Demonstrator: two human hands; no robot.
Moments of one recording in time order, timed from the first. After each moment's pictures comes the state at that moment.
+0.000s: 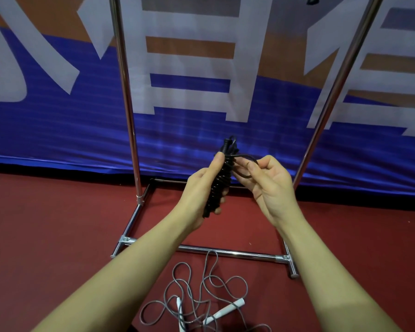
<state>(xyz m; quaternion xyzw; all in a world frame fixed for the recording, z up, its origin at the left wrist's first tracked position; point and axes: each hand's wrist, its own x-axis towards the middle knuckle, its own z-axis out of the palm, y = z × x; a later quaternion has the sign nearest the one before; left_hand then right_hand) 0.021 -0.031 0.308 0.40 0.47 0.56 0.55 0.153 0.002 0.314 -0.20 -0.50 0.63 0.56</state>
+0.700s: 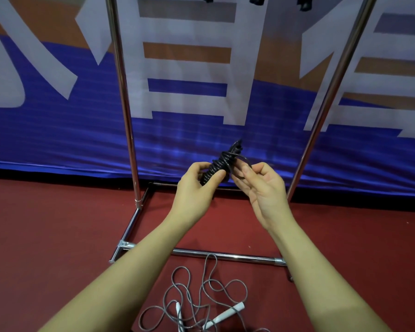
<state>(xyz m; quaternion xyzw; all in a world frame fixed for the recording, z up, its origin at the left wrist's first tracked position) 0.014 -0.022 0.297 0.49 0.58 0.59 0.29 0.149 0.010 0.306 -0.27 -0.46 0.62 0.57</state>
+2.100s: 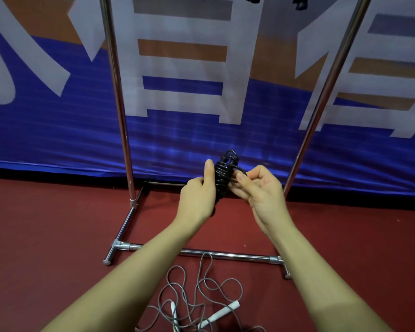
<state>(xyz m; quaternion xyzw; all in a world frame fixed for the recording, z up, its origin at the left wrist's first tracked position) 0.034 -0.020 0.297 0.45 0.68 0.49 0.29 0.155 0.002 0.304 -0.29 -0.49 0.60 0.56</state>
